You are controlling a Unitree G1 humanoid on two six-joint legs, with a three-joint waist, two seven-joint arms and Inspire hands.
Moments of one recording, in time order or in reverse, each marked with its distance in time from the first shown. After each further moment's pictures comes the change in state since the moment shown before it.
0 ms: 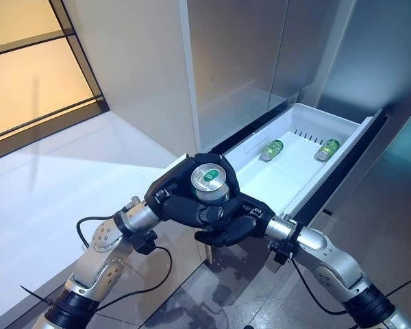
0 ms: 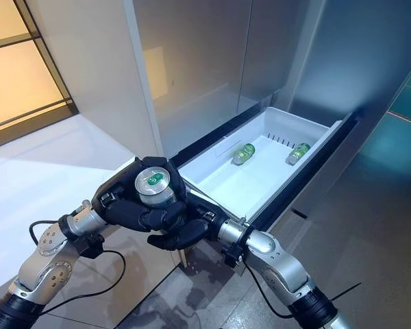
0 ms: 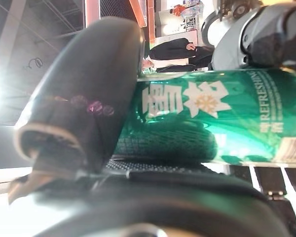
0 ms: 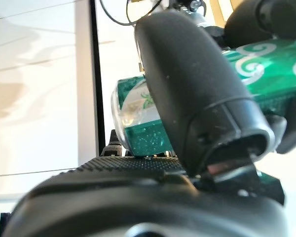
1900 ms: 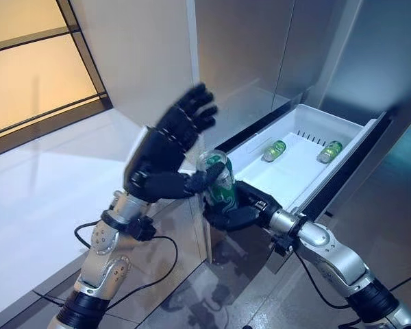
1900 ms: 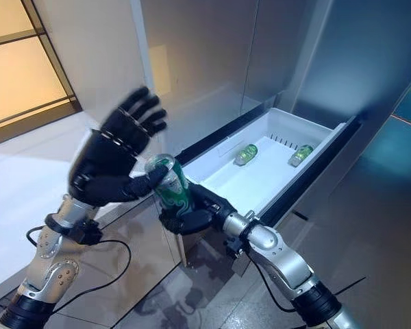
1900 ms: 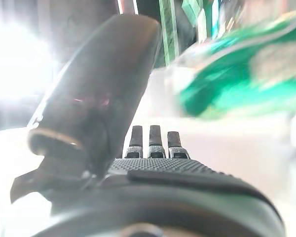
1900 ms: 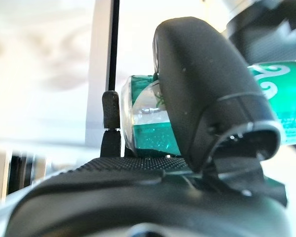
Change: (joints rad) left arm -0.003 -0.115 0.109 -0.001 0.045 -0.259 0.280; right arm -0.029 -0.039 -0.056 0.008 -0.165 0.011 -0.197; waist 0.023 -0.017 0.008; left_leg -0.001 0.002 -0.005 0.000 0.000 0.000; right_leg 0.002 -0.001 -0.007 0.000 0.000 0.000
